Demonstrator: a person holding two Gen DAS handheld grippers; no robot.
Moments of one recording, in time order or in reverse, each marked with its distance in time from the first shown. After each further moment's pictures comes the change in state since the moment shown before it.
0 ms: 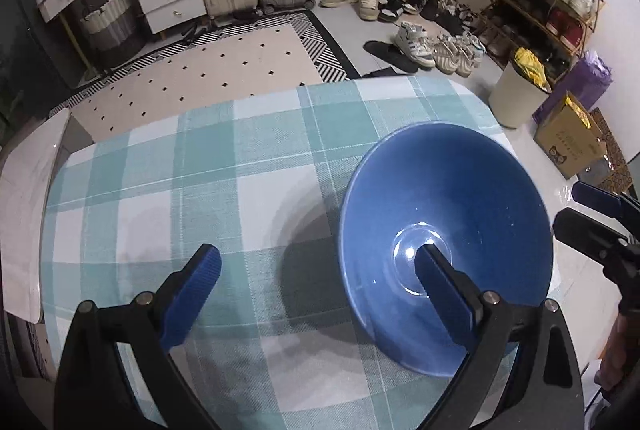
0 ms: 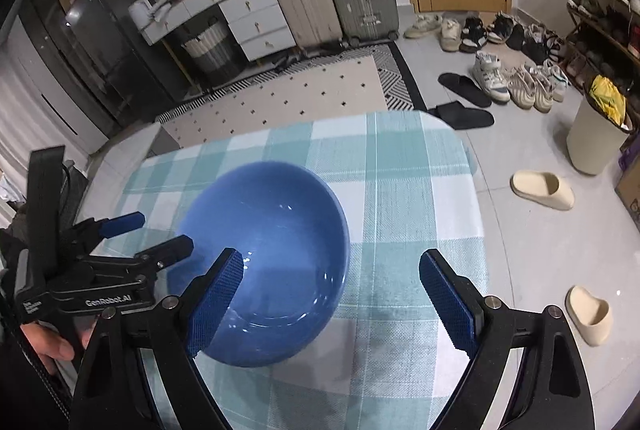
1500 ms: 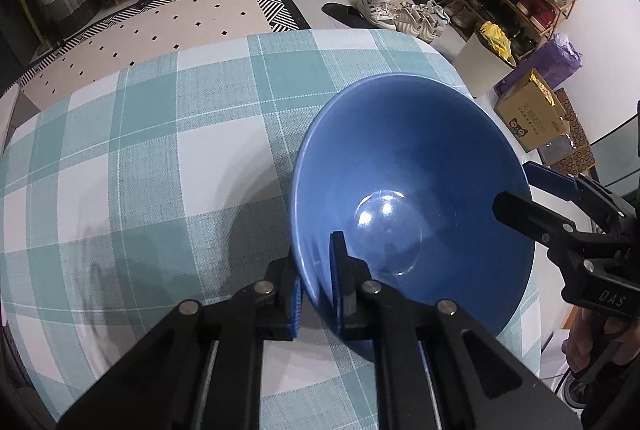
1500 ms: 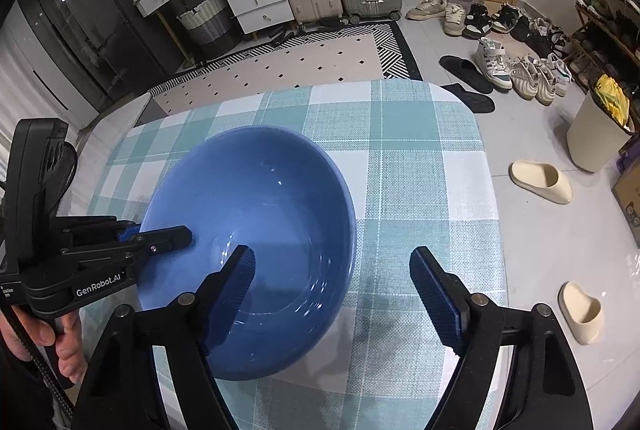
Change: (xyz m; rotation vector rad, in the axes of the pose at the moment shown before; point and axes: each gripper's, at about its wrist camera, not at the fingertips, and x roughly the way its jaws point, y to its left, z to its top) left arm 0.021 -0.001 -0.011 0.007 0.138 -0.192; right arm 0.022 0.011 -0.013 -0.039 0.068 -0.031
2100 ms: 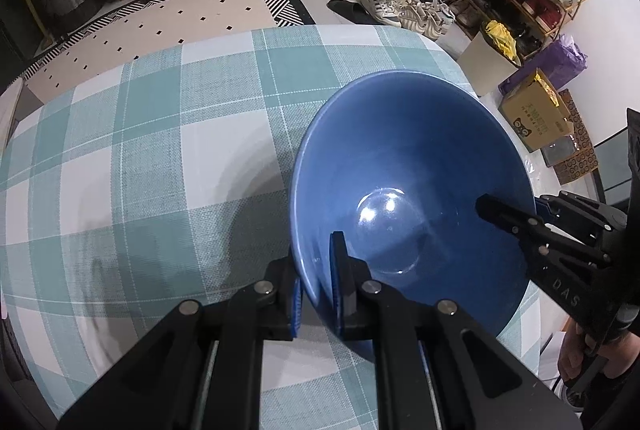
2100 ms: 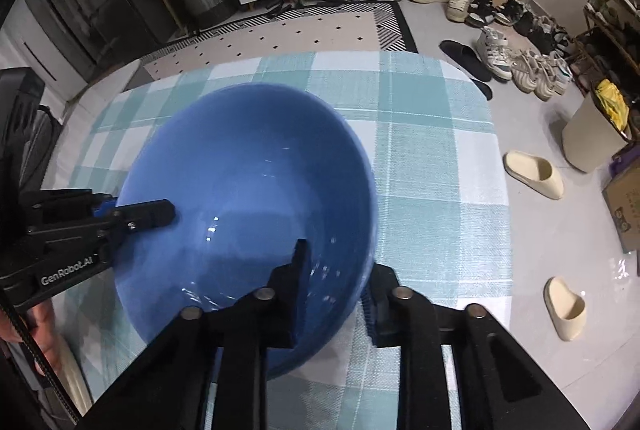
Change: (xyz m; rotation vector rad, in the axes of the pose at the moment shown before) left arm 0.000 0.000 -0.003 -0.015 0.016 0.014; right arm 0.021 0.012 -0.006 -0.044 0.097 -0.067
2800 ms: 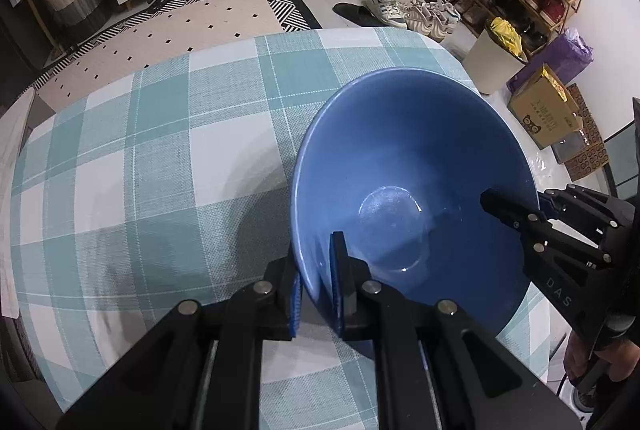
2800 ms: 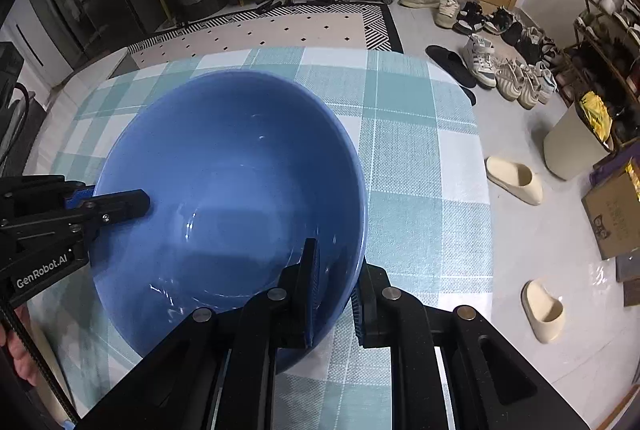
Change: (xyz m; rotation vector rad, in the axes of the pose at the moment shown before) left arm -0.008 -0.010 -0.005 0.019 -0.018 0.050; right arm -0.002 0.008 -0.005 -0.060 -0.017 -0.080
